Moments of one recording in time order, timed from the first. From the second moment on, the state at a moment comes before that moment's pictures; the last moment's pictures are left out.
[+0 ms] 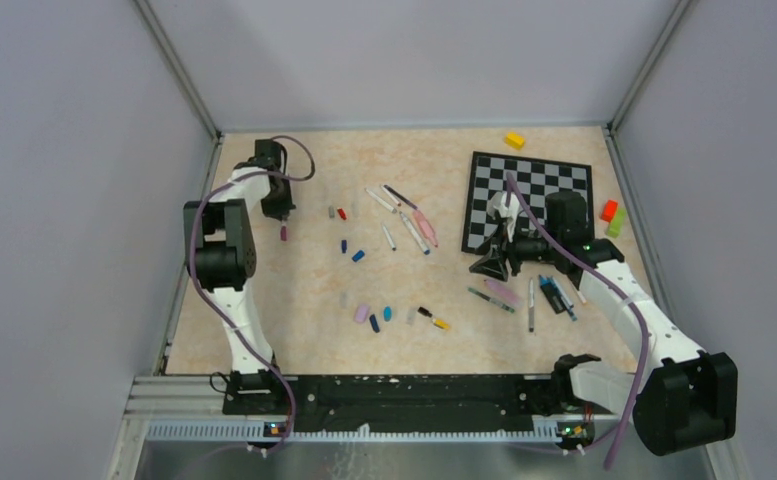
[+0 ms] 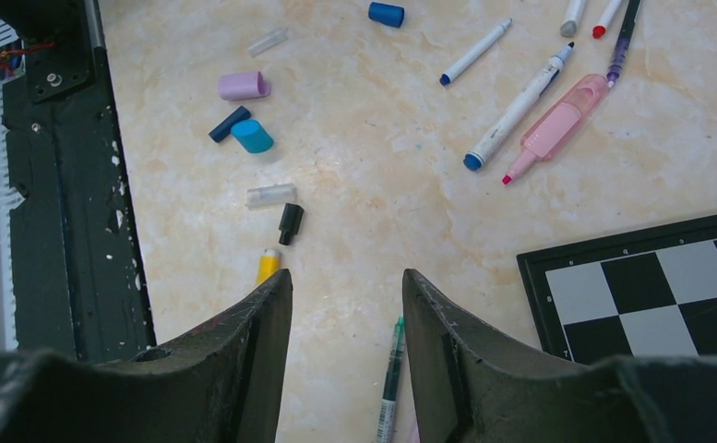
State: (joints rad) left arm 0.04 2.07 1.52 -0.58 -0.08 -0.14; right arm 0.22 1.09 0.78 -0.42 -0.94 -0.48
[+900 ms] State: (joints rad) left arm -0.14 1.01 0.58 0.14 0.72 -0.58; right arm 0.22 1.22 0.86 -1.06 -1.20 -1.69
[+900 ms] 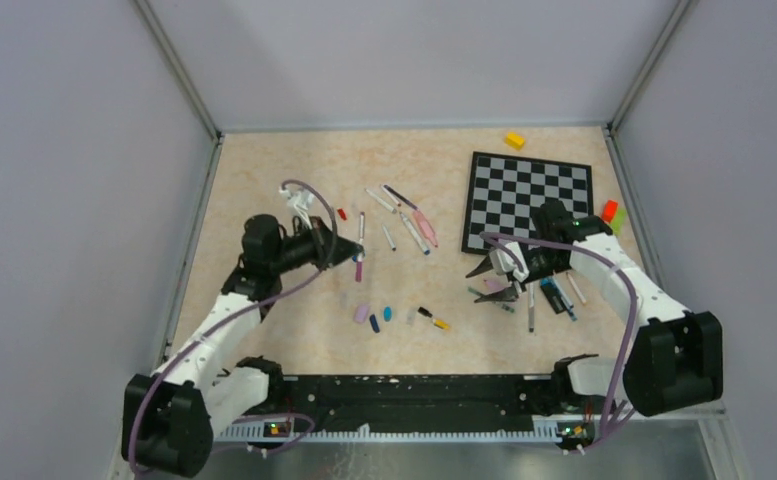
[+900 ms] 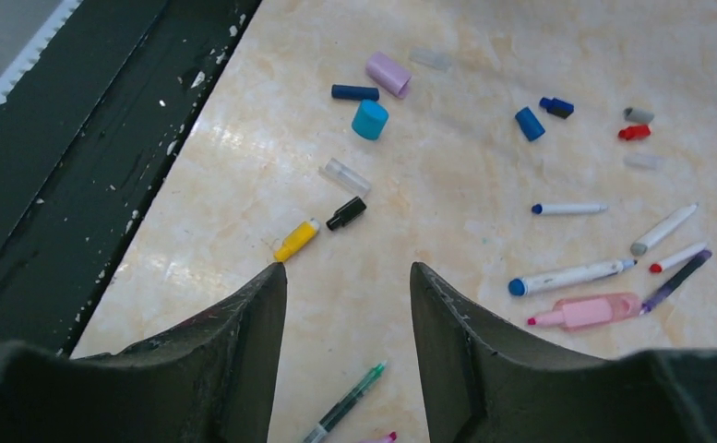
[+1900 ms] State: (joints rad) left arm -0.77 1.32 0.63 0.56 0.59 -0.81; right arm 0.62 1.31 1.29 -1.15 -0.68 -1.91
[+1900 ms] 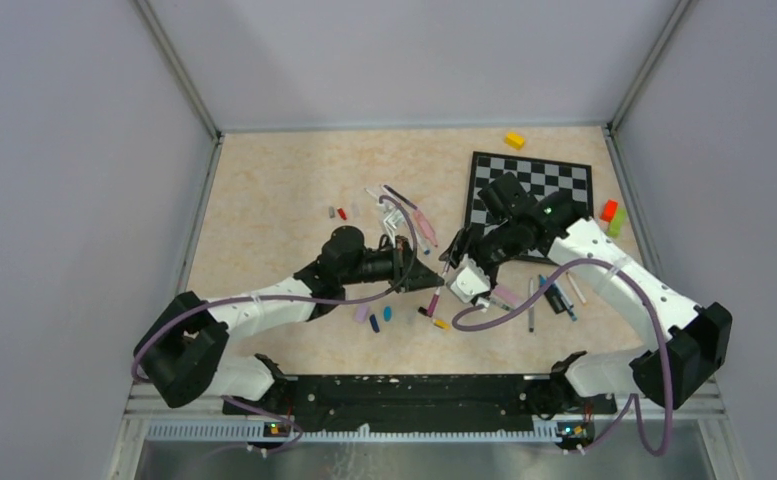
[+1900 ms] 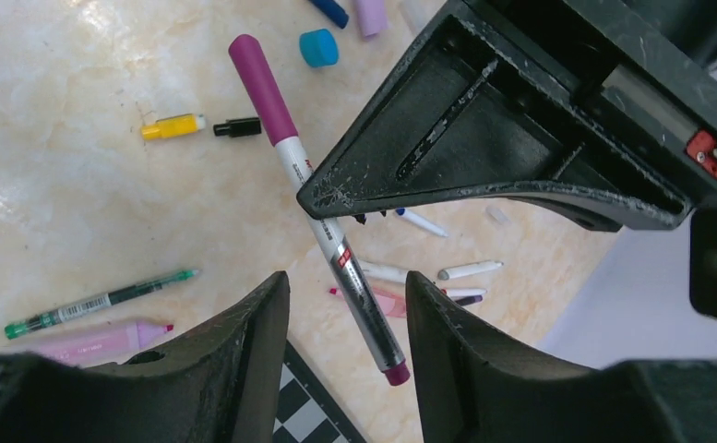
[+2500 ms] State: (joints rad) left arm -0.79 1.39 0.69 0.49 0.64 -0.81; right arm 0.73 1.32 1.16 -1.03 -0.44 -1.92
